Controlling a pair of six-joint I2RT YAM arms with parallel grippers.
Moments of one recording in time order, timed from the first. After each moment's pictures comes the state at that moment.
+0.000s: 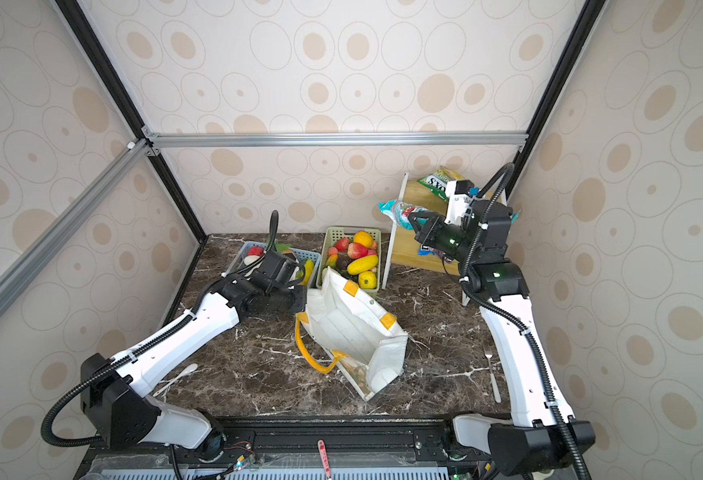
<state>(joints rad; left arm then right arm) -0.62 1.44 1.32 -0.82 -0.06 -0.56 0.11 1.25 1.51 -0.41 -0.51 0.60</state>
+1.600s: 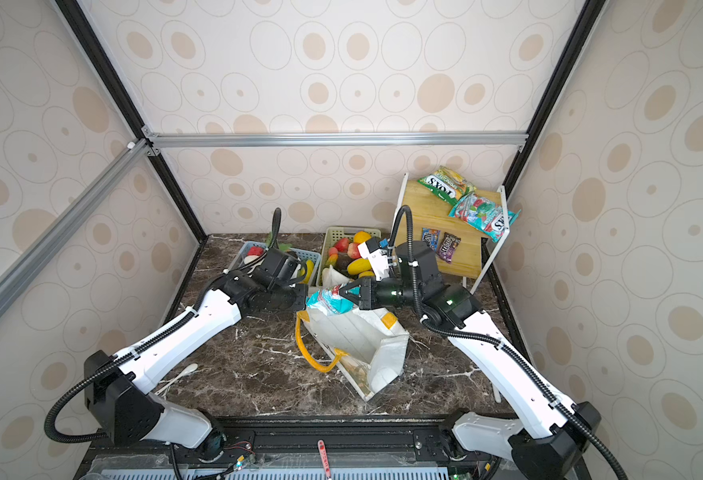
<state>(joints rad) -0.62 1.47 1.36 -0.86 -0.07 -0.54 0.60 1.18 1.29 -0.58 -0.59 0.56</state>
